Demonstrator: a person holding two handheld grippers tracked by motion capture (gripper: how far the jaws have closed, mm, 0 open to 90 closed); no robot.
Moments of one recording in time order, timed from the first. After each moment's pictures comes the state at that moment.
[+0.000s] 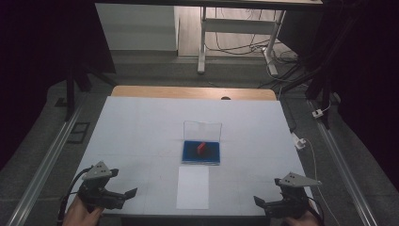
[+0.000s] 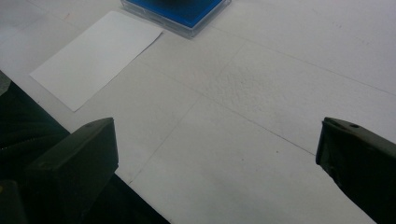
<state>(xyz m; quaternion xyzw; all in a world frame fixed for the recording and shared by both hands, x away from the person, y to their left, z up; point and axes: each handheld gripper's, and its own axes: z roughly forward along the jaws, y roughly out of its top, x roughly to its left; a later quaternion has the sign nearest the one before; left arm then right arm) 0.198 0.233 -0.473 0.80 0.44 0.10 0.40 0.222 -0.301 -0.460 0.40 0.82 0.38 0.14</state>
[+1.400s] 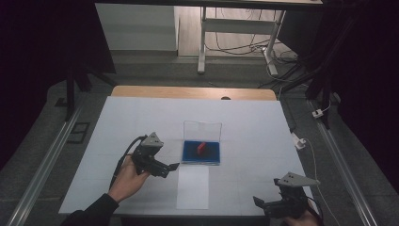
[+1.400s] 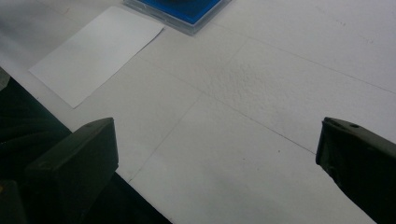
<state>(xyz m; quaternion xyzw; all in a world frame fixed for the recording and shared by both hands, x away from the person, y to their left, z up) 0.304 0.134 -0.464 0.85 0.34 0.09 0.40 0.223 -0.300 -0.460 0.40 0.83 0.37 0.14</state>
